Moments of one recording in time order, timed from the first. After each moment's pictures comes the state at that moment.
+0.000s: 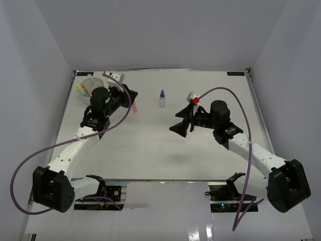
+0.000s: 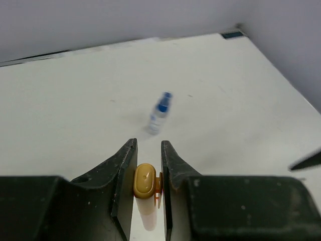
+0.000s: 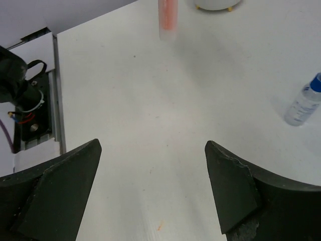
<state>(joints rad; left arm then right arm) -0.37 1.18 0.93 0.14 0.30 -0.18 0.52 1.18 0.71 0.28 -0.79 0.06</state>
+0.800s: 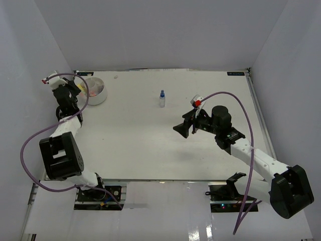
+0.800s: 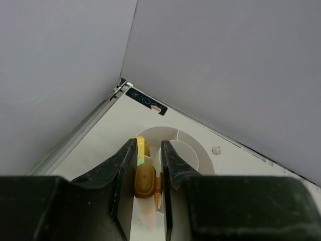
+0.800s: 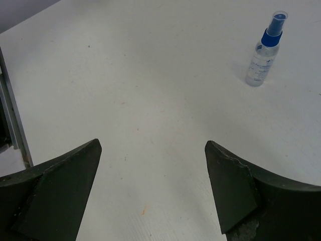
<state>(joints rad) 0.29 1.50 0.90 0.64 -0.10 -0.31 0.52 1.09 0.62 0.24 -0.54 0.04</state>
